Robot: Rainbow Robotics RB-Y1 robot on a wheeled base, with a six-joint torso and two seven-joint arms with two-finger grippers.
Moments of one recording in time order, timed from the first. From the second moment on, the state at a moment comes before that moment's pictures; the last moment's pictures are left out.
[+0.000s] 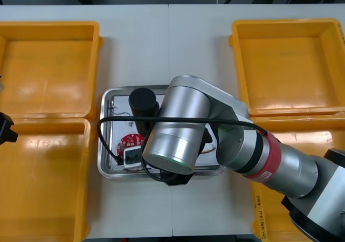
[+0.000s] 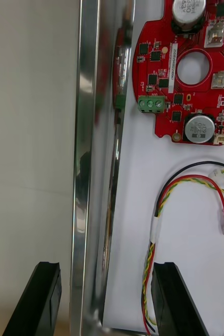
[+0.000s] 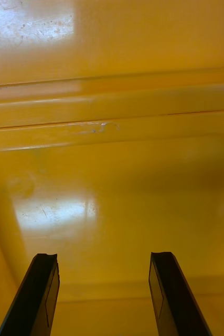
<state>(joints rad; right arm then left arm) -0.78 -0.24 0.86 -1.89 -0.59 1.91 1.98 -0.17 0.84 0.25 -2.05 0.87 1.91 -1.38</state>
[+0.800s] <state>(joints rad) -0.78 -0.21 0.99 -1.80 -0.52 1.81 1.98 -0.17 0.84 0.25 -2.05 0.87 1.91 -1.38</state>
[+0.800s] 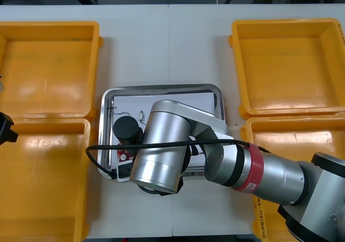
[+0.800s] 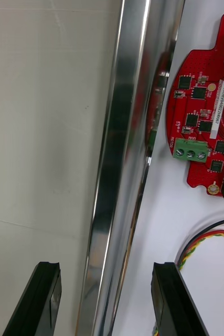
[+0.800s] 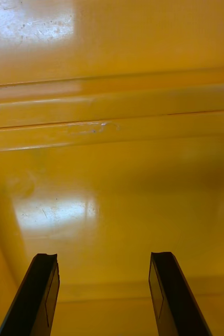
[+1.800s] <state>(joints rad) -0.78 -0.21 1.06 -1.71 -0.51 1.72 1.98 -0.17 0.84 0.25 -2.05 0.87 1.91 -1.38</state>
